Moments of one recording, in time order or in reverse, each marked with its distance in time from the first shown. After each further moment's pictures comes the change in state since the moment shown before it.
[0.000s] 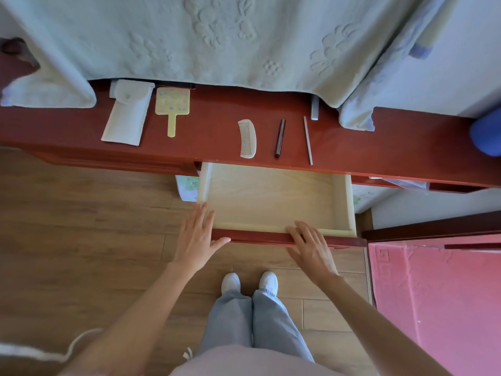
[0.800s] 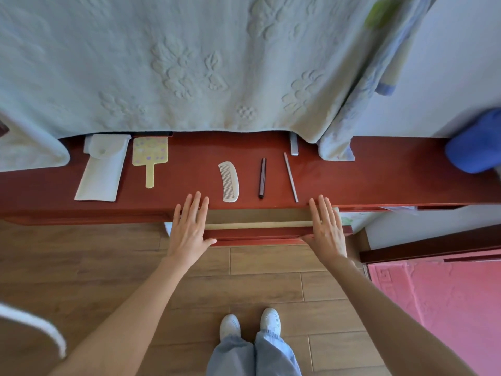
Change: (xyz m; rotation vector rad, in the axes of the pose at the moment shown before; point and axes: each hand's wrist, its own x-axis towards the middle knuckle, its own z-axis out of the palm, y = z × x) left_hand 0.121 -0.007 -0.046 0.069 0.146 0.085; right_hand 0.106 0.074 -0.038 -0.140 -0.012 0.323
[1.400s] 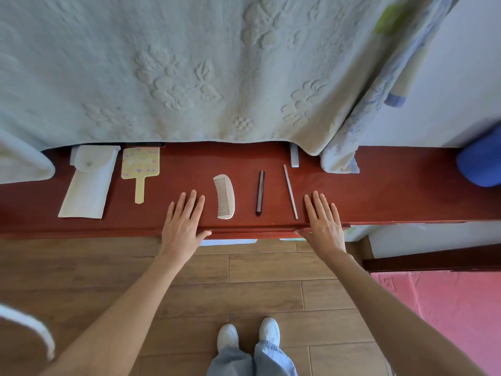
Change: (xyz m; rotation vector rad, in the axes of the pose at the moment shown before) left_hand 0.052 -0.015 0.008 0.039 0.078 -0.020; right_hand 0.059 0.012 0.007 -0.078 0.006 -0.052
